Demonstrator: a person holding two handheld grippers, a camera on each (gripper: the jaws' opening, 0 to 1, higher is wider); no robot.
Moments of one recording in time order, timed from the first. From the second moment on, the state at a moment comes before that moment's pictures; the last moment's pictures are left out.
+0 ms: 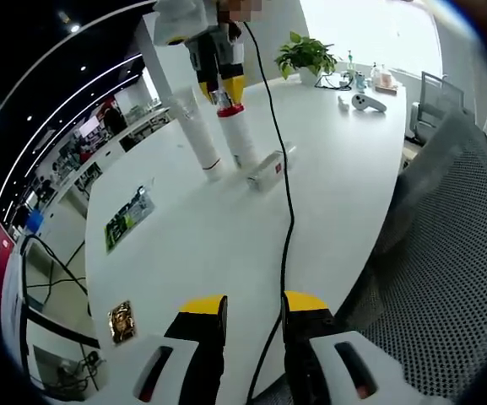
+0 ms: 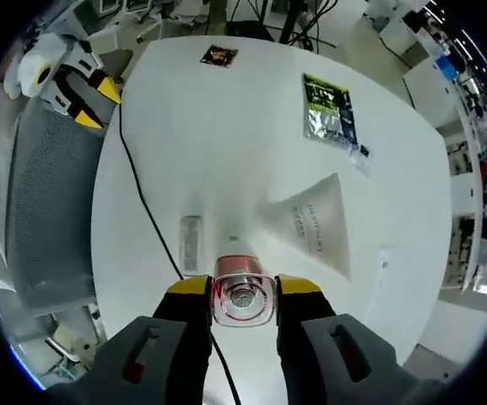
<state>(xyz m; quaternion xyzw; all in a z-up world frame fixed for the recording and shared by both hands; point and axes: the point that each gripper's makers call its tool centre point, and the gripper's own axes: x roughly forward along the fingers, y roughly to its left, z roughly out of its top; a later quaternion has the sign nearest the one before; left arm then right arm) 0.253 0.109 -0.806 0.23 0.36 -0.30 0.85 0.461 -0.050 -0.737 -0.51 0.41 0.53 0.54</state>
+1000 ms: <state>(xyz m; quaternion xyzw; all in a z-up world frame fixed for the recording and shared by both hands) 0.252 0.111 -0.810 0.24 0.37 -0.29 0.85 0.454 -0.045 -0.772 -0.09 0.32 0.42 0.84</state>
